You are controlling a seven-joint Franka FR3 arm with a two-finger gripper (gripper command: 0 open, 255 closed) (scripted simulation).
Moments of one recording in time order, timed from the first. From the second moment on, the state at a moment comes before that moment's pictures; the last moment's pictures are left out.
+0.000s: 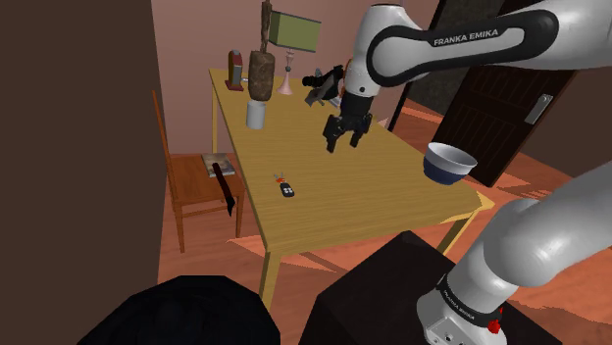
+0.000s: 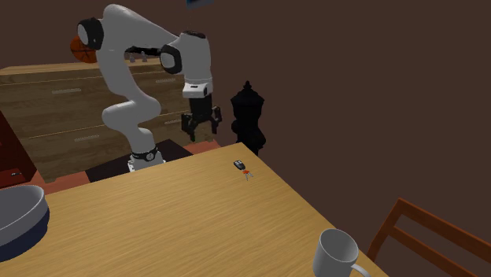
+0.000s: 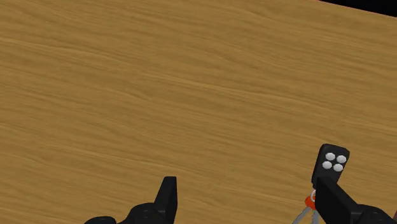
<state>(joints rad) 0.06 -0.38 0.14 -2.33 0.01 1.97 0.25</state>
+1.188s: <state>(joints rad) 0.12 0.14 0.23 -2.08 0.00 2.18 0.48</state>
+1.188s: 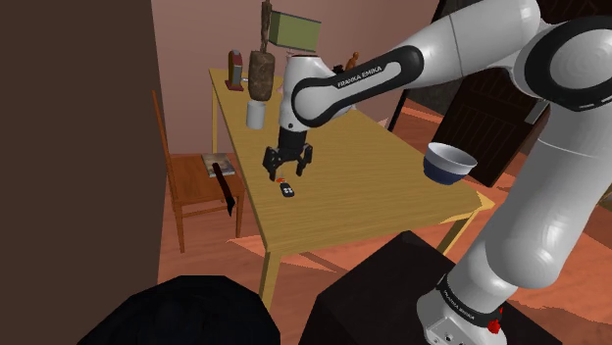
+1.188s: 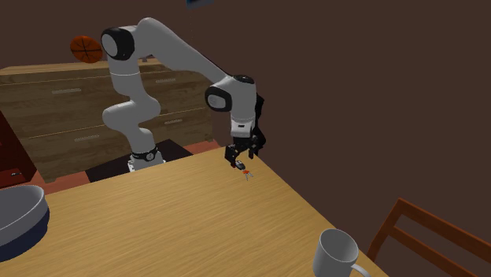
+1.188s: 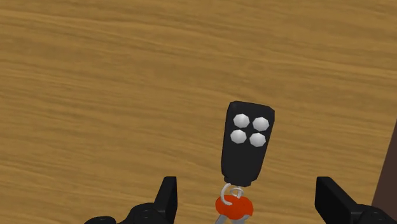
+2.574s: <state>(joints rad) 0.12 0.17 0.23 -2.10 -0.01 2.22 0.49</state>
